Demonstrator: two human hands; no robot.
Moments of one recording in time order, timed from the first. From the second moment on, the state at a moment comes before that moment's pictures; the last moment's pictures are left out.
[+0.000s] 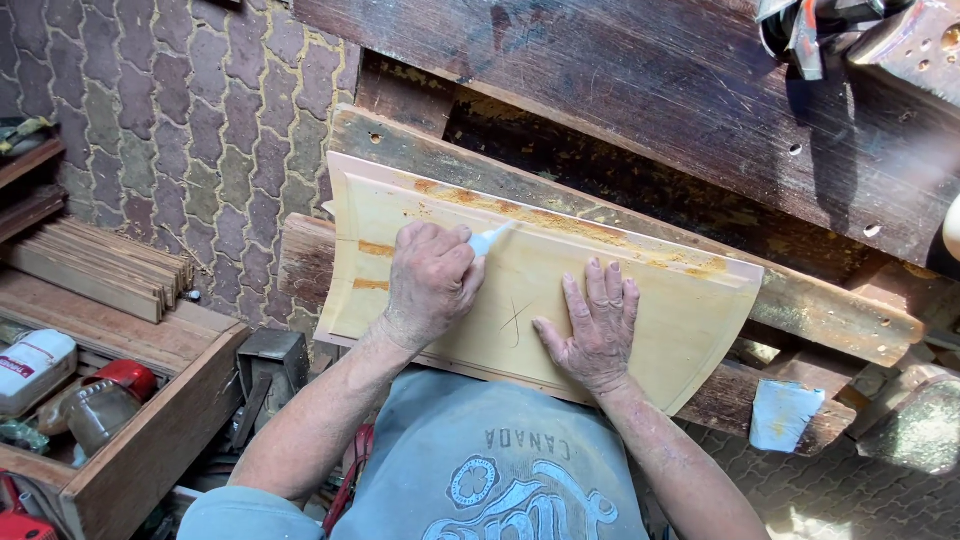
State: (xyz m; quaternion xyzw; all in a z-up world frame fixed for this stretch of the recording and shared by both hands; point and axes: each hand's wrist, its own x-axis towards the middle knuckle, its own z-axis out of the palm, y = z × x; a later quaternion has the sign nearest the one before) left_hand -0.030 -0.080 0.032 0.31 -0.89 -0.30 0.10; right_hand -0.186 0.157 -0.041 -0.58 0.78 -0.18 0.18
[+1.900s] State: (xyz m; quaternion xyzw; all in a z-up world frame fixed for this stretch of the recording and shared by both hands) left_hand -0.162 0.022 0.032 0.22 -0.91 -0.33 0.06; right_hand -0.268 0.255 -0.038 -0.46 0.84 -0.23 0.16
